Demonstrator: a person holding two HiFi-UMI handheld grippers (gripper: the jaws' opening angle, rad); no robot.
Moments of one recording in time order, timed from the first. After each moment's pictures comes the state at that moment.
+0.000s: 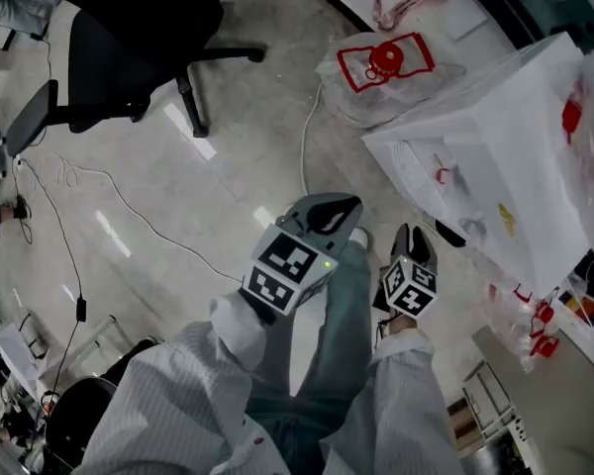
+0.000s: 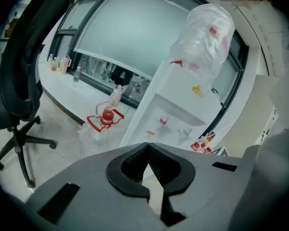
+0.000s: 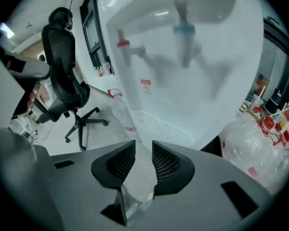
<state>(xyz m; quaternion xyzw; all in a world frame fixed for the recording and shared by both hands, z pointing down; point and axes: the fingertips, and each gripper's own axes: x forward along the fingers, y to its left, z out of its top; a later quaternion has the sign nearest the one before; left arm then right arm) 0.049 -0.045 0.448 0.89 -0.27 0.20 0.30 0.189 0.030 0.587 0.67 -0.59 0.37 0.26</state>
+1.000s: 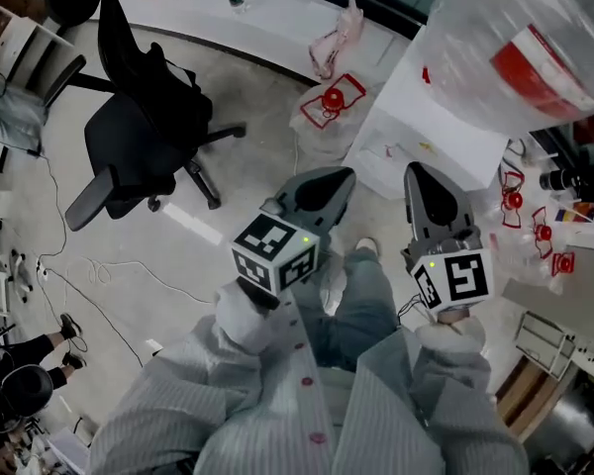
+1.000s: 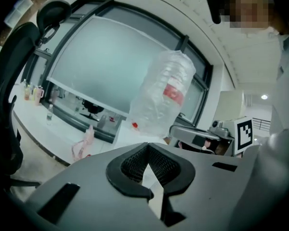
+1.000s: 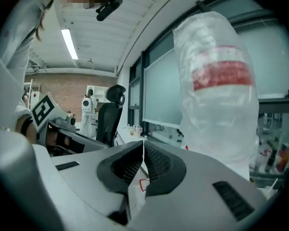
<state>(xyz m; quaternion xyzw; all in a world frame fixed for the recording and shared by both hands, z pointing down) 0.025 -0.039 0.184 0.96 -0.17 0.07 0.22 0.097 -0.019 0.144 0.64 -0.76 0.03 0.09</state>
